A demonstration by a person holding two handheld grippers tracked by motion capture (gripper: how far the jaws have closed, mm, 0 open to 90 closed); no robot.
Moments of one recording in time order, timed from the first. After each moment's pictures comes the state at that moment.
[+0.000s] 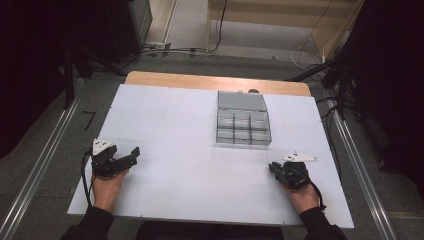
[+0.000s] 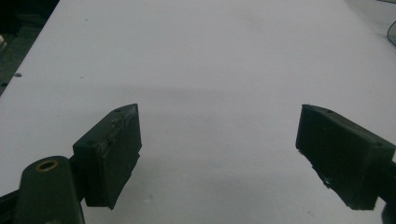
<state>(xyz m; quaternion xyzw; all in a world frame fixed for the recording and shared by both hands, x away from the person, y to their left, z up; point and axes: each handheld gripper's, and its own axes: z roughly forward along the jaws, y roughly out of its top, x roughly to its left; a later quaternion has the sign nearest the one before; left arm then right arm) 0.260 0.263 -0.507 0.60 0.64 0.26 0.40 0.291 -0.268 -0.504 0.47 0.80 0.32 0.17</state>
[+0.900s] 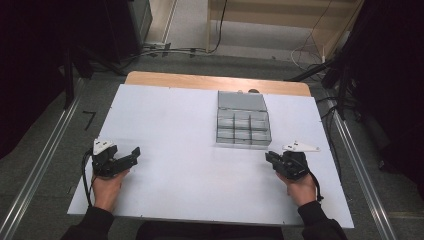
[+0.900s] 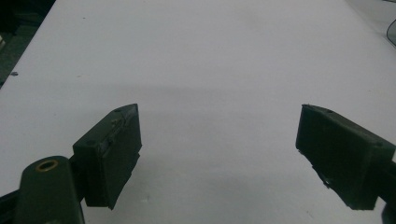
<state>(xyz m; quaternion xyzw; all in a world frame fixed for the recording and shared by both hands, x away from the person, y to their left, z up) 0.260 0.263 -0.508 0.61 0.64 0.26 0.40 0.307 -0.256 -0.477 0.47 0.78 0.37 0.17</state>
